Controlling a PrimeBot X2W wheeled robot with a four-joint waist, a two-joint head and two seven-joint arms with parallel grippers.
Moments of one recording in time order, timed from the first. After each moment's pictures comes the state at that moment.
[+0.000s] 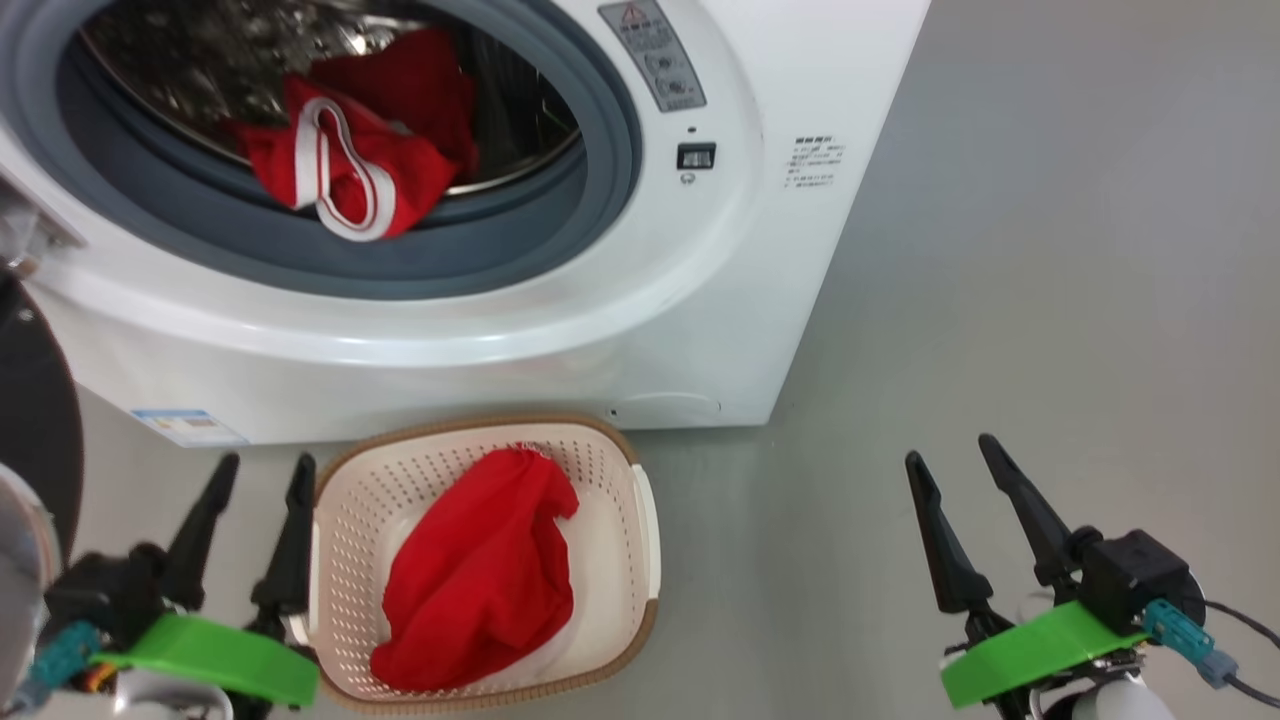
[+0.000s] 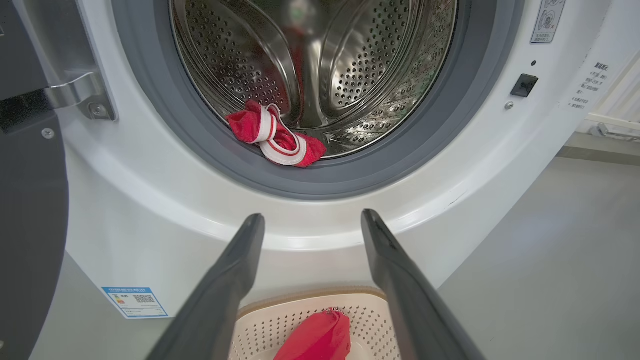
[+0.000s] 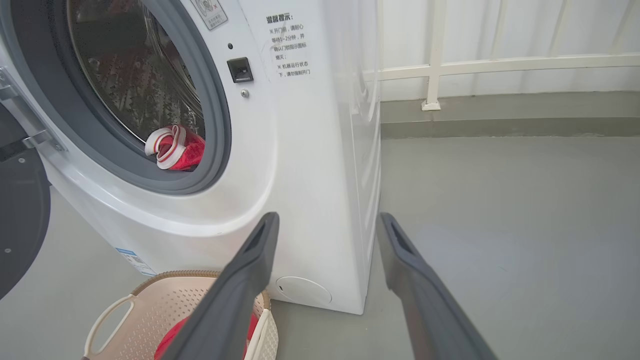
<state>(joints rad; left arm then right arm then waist) -0.22 0.29 -0.23 0.29 -0.53 -0.13 -0.25 -0.10 -0.07 0.06 0.12 0.20 0.13 -0.26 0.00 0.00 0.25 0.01</state>
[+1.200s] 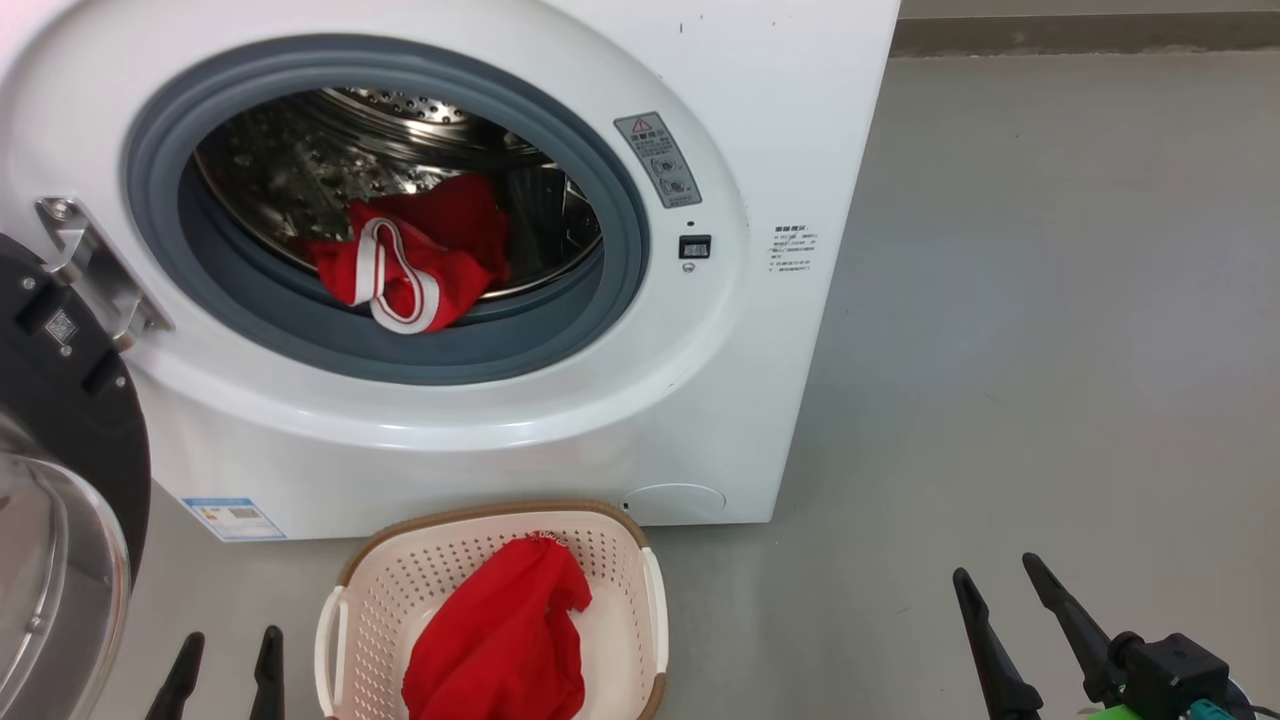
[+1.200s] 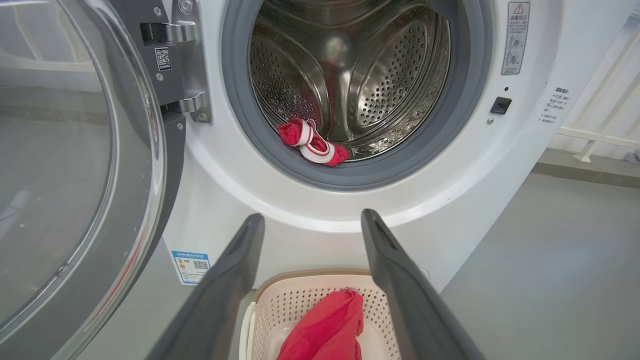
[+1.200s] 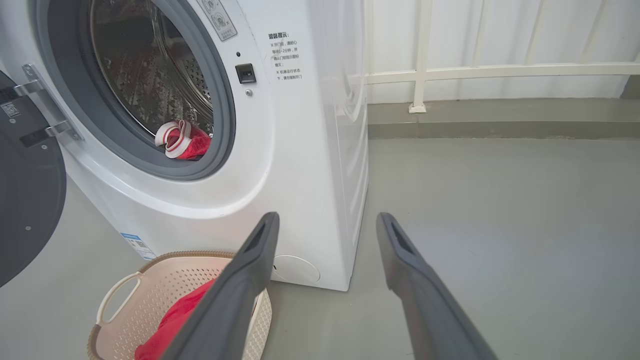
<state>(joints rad) 0.16 0.19 -0.03 0.09 -0.41 -0.13 -0.25 0.08 -0.15 0.05 0.12 0.26 0.13 -0.26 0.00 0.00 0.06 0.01</state>
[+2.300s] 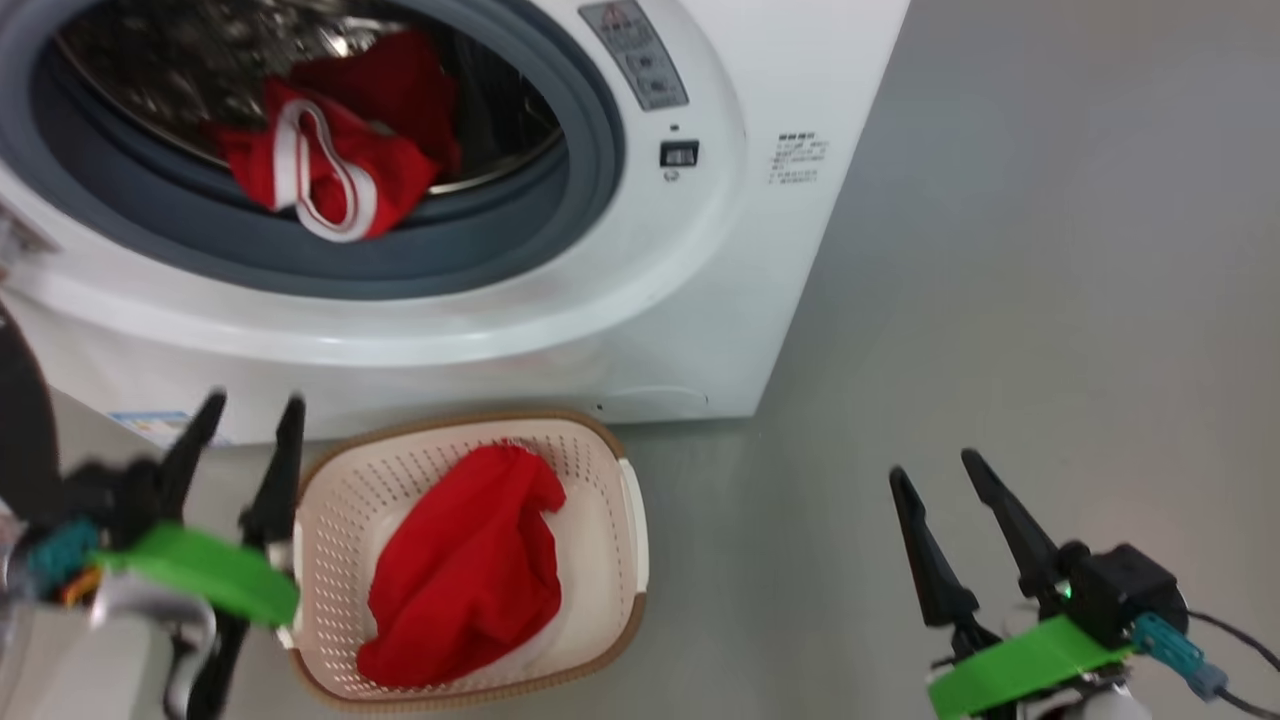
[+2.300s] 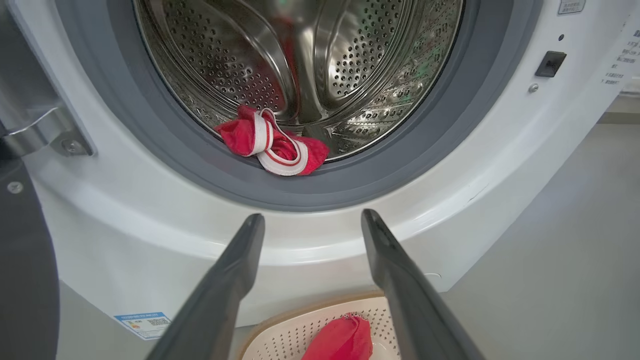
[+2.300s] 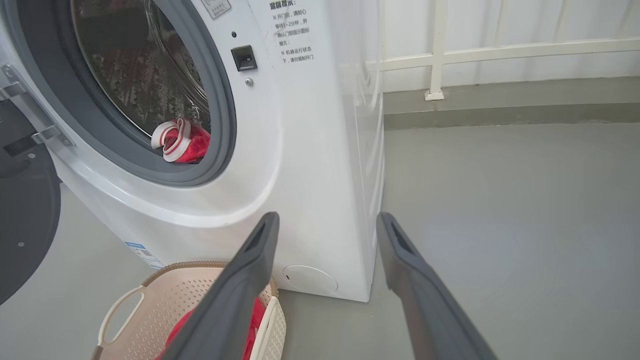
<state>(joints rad) -0.33 0.32 -0.25 0.37 -0.47 -0.13 -0.19 -0.05 -0.08 0.09 0.09 0.22 0.13 -0.26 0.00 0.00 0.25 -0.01</state>
